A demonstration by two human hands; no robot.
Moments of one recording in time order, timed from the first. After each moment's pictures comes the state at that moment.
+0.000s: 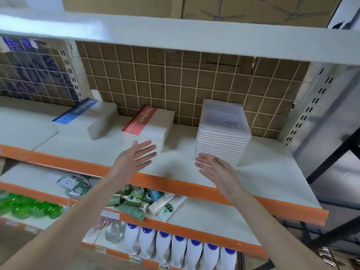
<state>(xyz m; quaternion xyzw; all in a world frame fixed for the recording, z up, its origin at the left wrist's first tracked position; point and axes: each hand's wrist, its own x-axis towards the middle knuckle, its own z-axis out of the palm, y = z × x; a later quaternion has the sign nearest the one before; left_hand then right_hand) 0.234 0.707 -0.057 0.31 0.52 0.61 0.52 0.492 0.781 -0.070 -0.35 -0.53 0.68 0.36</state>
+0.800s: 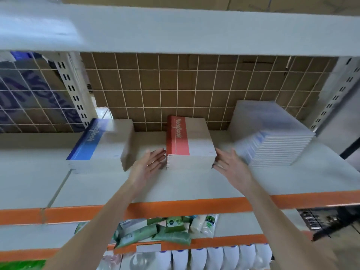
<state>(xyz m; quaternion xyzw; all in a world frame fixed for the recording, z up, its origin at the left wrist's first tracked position) 0.047 0.773 -0.101 0.37 0.48 0.55 0.58 0.325 0.822 -0.108 -0.42 -0.41 0.69 0.43</state>
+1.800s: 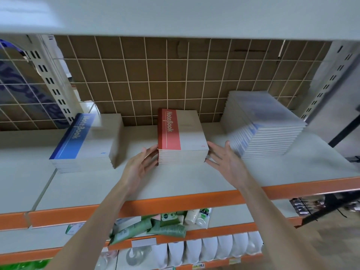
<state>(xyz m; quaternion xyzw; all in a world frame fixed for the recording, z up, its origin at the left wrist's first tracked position) 0.053 0.768 -0.105 0.41 0.42 0.55 0.60 0.331 0.813 -0.109 -0.40 -0.45 0.69 0.40</state>
